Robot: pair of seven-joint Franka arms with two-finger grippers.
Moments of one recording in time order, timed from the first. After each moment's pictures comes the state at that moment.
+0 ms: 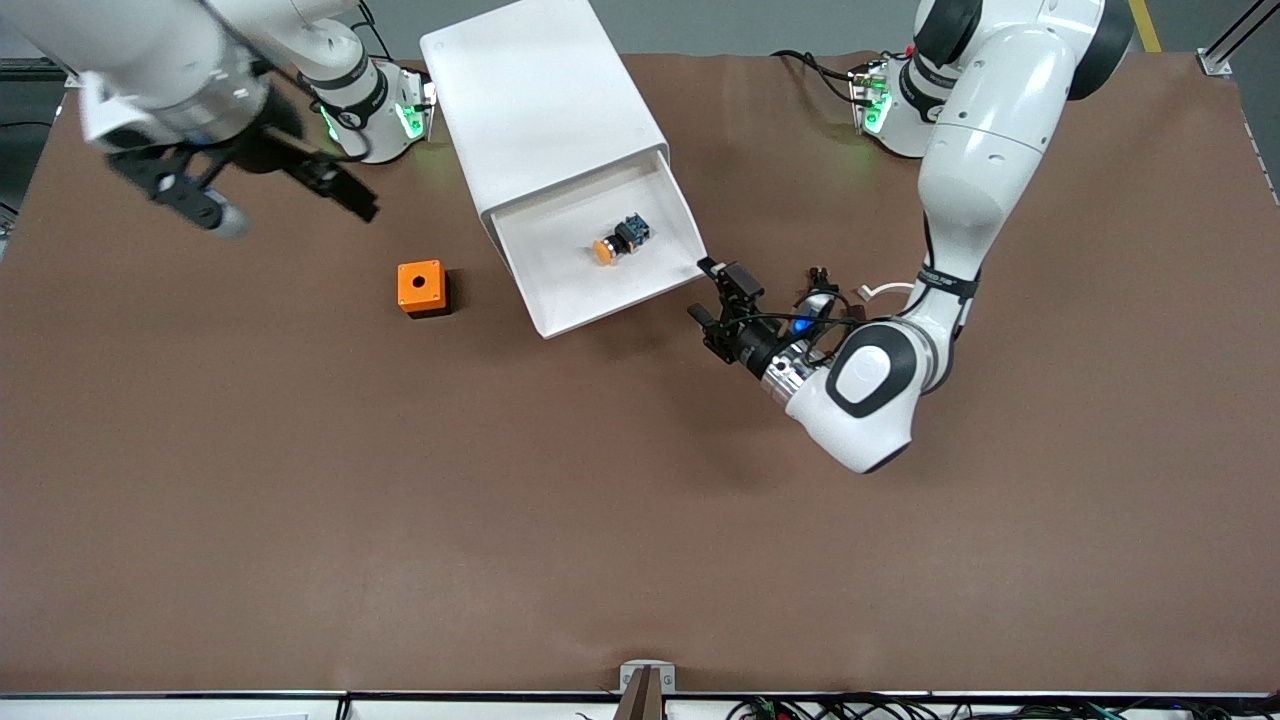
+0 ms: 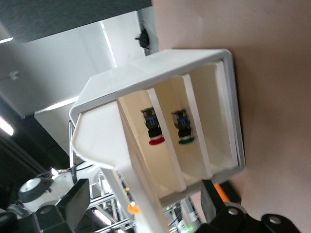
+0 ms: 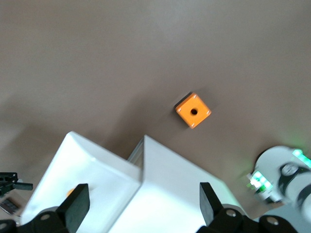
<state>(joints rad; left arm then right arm) -0.33 0.83 -0.05 -1.36 -1.07 1.31 -2.03 0.47 0.00 -0.04 -1.51 0.13 1.41 1.07</state>
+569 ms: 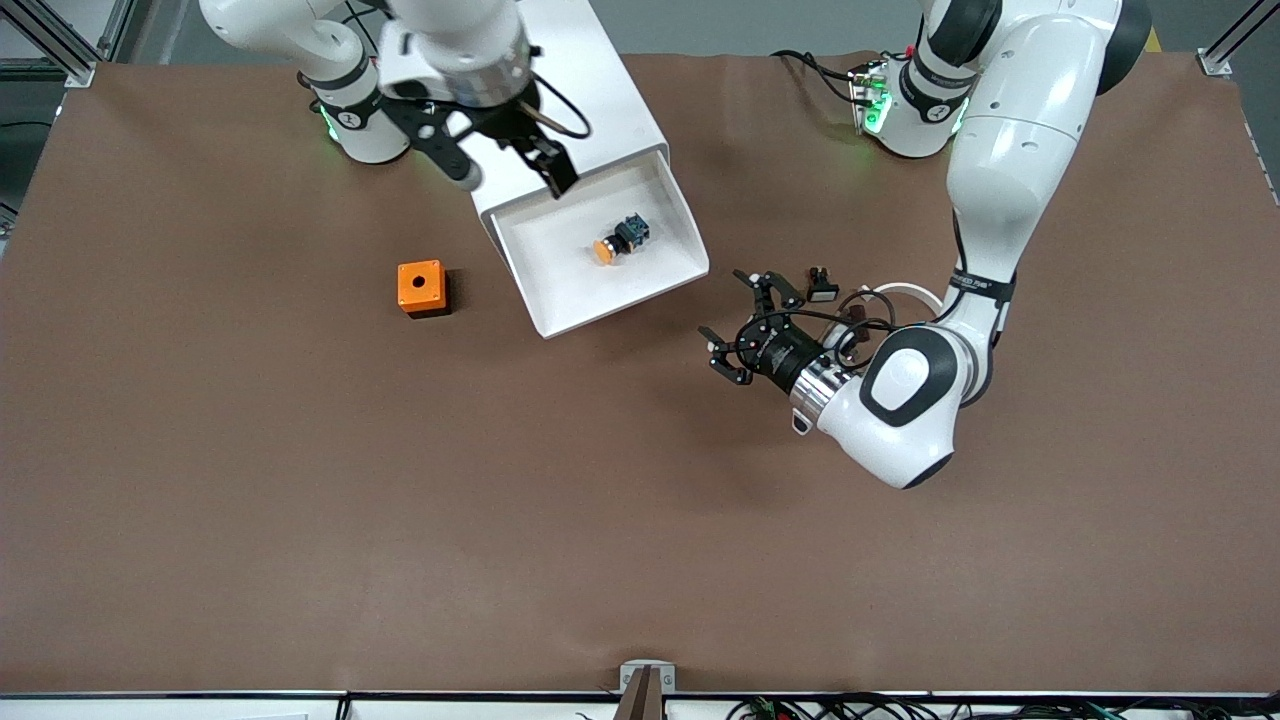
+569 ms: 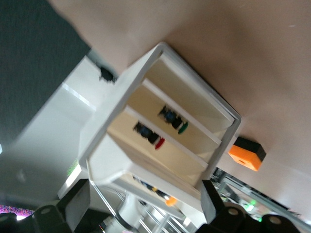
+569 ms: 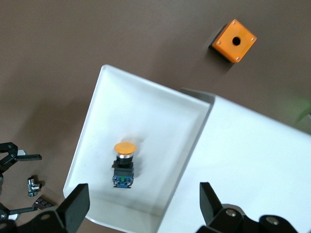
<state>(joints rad) -0.29 0.81 -0.05 -1.30 -0.95 1.31 -1.42 0.79 0.12 -0.04 -1.53 0.13 1.62 1.56</state>
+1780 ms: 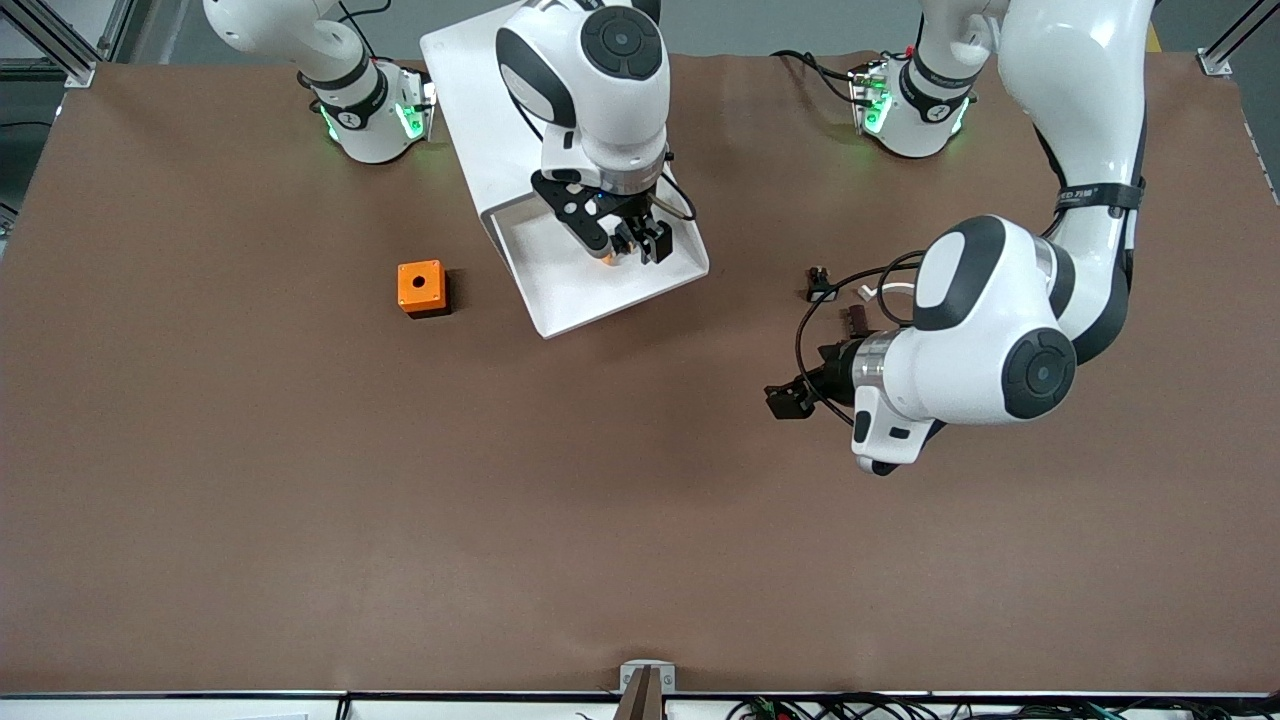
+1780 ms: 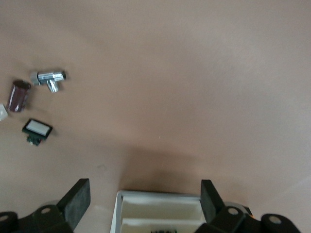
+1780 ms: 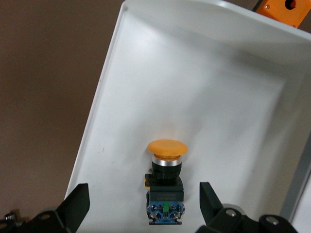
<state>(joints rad) -0.32 0.57 -0.05 -1.25 -0.36 1.67 -0.92 0.92 0.36 -0.04 -1.53 0.03 1.83 1.72</state>
